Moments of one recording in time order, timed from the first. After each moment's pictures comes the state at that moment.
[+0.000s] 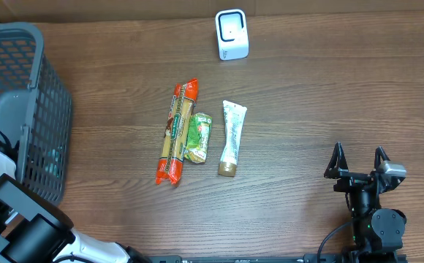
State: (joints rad) left arm 0.85 1.85 1.19 -0.58 0.09 -0.38; right arm 0.07 0.01 0.02 -0.02 0.11 0.23
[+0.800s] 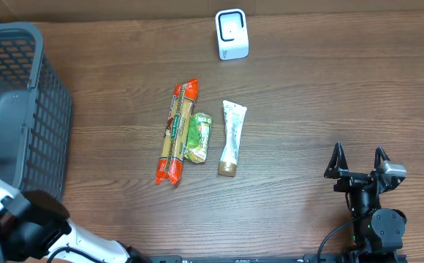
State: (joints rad) left arm 0.80 1.92 2.27 -1.25 0.19 -0.27; right arm 0.07 0.01 0.02 -0.02 0.11 0.23
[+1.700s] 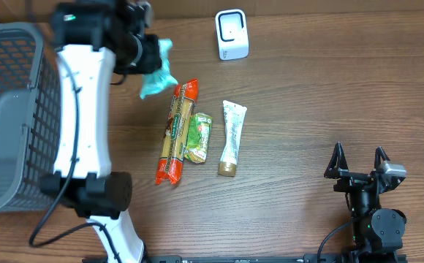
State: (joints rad) left arm -0.09 2.00 2.33 -1.56 0.17 -0.09; right arm 0.07 0.01 0.02 -0.02 0.11 0.23
